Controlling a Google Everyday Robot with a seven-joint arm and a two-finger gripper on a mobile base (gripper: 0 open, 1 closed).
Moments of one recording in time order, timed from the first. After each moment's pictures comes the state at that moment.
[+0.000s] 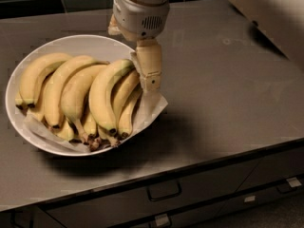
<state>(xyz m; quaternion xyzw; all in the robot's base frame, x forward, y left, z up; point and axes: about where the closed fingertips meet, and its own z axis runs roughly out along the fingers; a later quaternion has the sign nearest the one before) 0.505 0.033 0.967 -0.84 0.53 0.01 0.13</state>
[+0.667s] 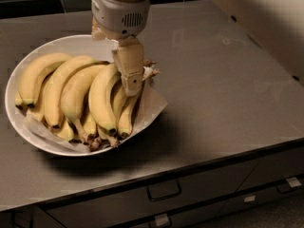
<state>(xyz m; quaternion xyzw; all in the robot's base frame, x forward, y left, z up) 0.496 0.063 0.975 -0.86 0.50 0.01 0.13</state>
